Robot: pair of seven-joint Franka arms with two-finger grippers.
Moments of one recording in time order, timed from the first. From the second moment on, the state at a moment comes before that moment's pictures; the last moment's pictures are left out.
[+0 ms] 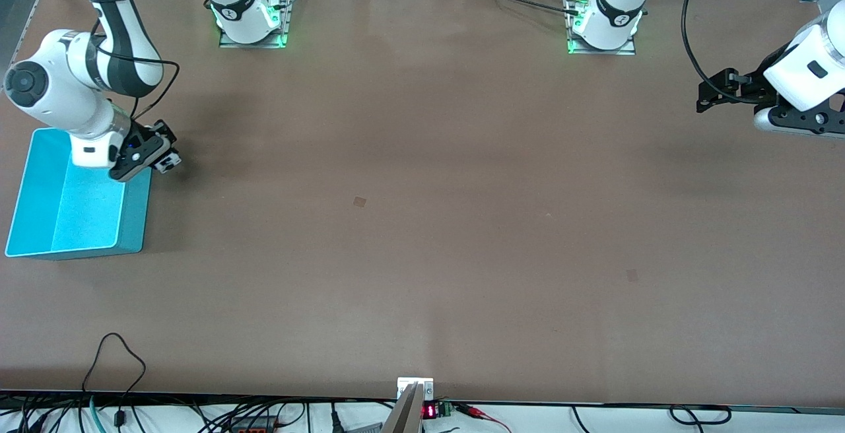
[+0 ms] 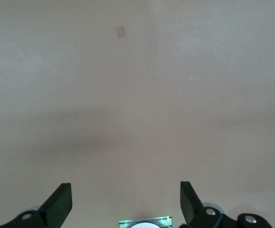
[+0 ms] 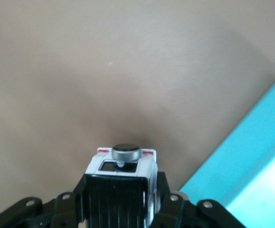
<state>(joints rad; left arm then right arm) -0.08 -0.01 0.04 -1.63 -0.01 1.49 0.06 -0.22 0.09 0.04 -2.34 -0.06 2.39 -0.83</state>
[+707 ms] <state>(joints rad) -0.08 -0.01 0.04 -1.63 -0.01 1.49 0.06 -0.34 0.14 0.02 -2.22 -0.06 2.38 -0.60</state>
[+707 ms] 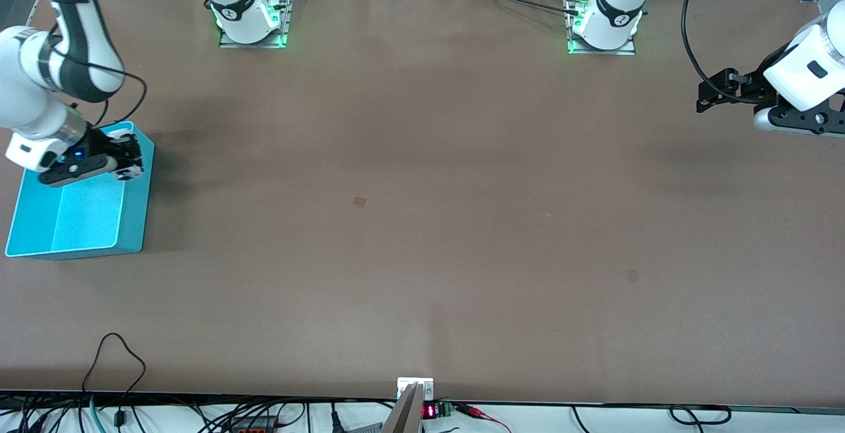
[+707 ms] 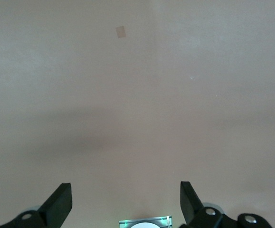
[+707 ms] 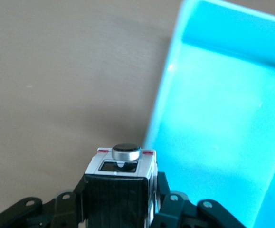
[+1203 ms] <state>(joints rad) -0.08 -0.01 0.04 -1.63 -0.01 1.49 0.06 -0.49 0.28 0.01 -2.16 -0.06 2.47 -0.60</state>
